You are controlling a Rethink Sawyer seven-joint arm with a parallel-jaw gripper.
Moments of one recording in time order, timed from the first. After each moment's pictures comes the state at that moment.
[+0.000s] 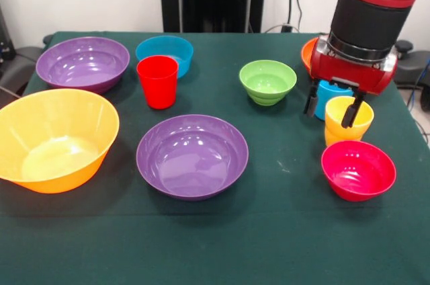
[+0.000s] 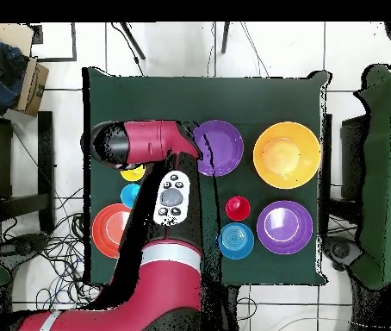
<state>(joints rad) 0.08 -0.44 -0.11 1.29 -0.01 0.67 2.18</state>
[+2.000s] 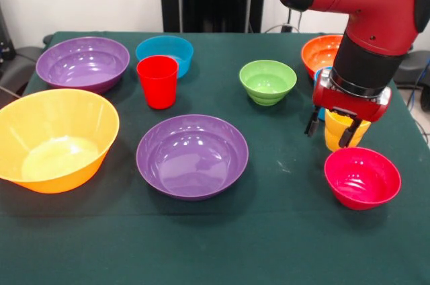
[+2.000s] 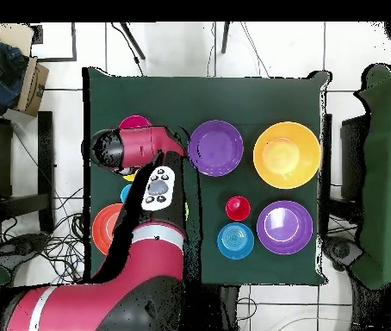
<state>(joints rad) 0.13 -0.31 -0.13 1.23 -0.01 0.67 2.18</state>
